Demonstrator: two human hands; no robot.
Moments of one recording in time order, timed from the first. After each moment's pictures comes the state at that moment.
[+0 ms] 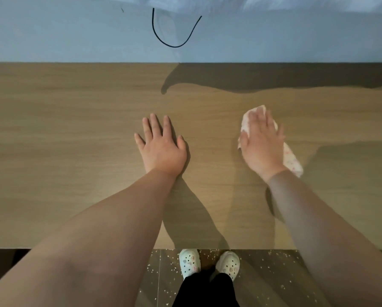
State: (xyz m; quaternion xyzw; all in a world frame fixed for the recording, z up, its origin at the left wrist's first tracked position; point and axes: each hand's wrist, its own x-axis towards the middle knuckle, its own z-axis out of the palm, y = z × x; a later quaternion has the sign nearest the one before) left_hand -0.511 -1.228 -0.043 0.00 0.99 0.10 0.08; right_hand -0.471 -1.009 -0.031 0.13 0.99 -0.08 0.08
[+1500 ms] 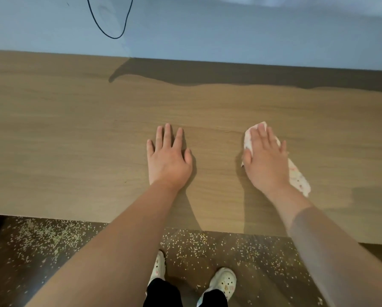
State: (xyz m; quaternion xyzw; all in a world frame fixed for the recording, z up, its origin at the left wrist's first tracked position) left_hand -0.406 -1.069 -0.044 0.05 0.99 0.11 0.07; right_hand -0.370 -0.850 -0.036 0.10 0.99 -0.07 0.07
